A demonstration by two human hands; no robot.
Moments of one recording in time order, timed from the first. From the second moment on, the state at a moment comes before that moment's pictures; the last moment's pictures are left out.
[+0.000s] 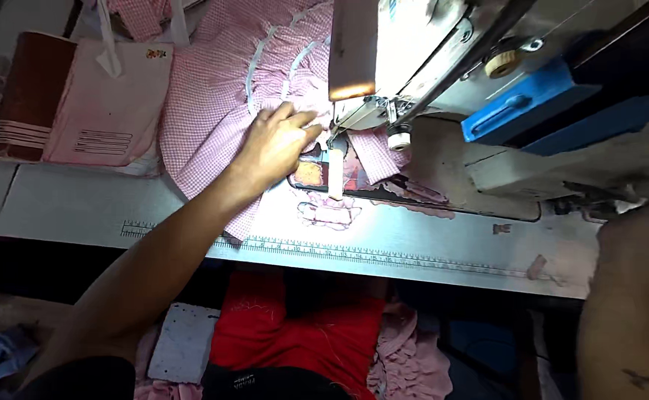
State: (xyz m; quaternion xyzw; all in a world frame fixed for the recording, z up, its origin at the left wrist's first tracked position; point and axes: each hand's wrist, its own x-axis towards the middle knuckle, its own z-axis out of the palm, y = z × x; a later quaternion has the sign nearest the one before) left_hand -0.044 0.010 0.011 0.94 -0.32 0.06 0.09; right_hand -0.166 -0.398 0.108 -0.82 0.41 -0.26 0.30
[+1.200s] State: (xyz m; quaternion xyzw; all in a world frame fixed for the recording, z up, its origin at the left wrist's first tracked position) left_hand -0.084 0.114 -0.005 0.87 -0.35 0.22 0.27; right_hand -0.127 -0.105 0.011 -0.95 -0.22 -0.20 0.13
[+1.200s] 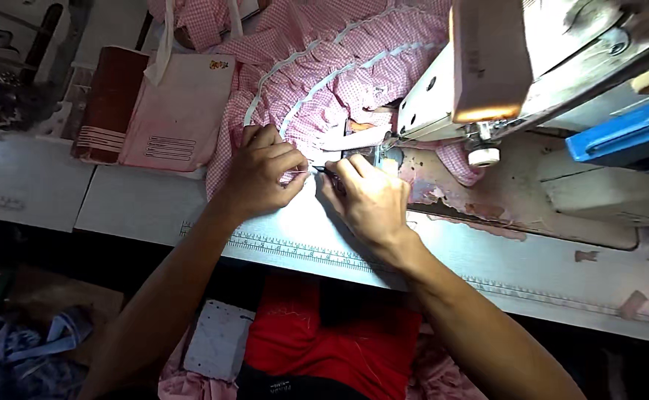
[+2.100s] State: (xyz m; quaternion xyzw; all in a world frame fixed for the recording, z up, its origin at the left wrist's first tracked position) left_hand -0.146 0.072 0.003 0.96 -0.21 0.03 0.16; right_hand -0.223 -0.242 0.019 -0.95 -0.06 -0.23 0.21
